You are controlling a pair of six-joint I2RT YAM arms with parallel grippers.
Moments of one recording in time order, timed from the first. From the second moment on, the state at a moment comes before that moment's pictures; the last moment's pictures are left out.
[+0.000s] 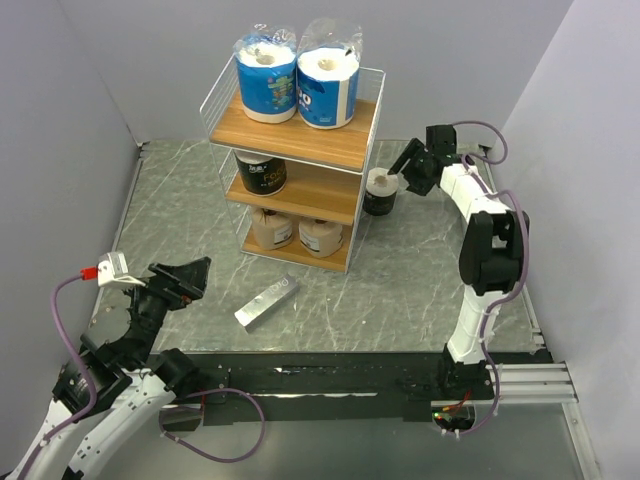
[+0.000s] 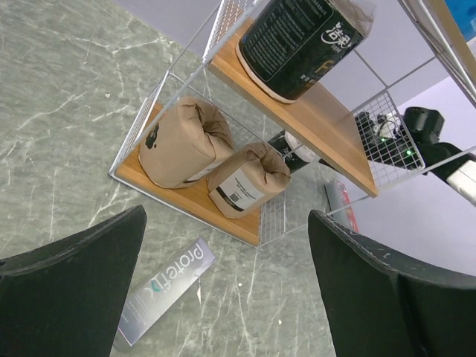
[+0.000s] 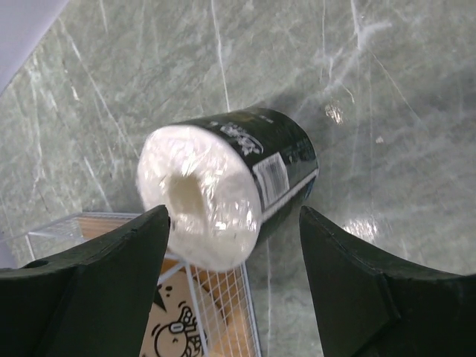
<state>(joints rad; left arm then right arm) -0.68 0.13 0.69 -0.60 -0.49 -0.76 0.06 1.96 1.63 -0.48 -0.11 0.70</state>
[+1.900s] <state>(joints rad) -0.68 0.15 0.69 -0.59 -0.47 -0.75 0.15 1.24 0.85 -0.52 -0.04 0.51</state>
